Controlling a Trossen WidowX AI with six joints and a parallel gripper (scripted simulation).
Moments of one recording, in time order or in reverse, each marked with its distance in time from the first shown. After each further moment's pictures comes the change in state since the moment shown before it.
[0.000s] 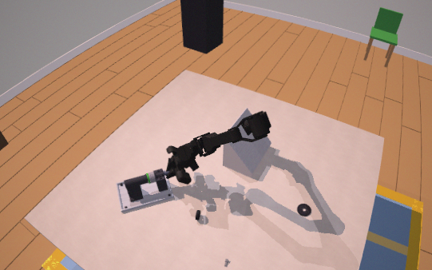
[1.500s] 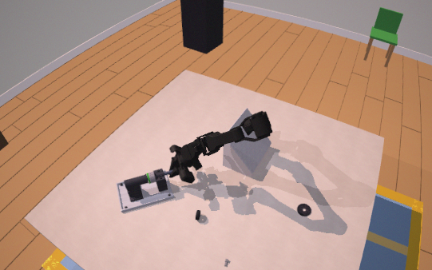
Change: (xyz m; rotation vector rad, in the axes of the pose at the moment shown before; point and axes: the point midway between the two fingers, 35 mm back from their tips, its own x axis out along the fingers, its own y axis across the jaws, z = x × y) arm -0.010 0.000 0.011 0.001 0.000 0.002
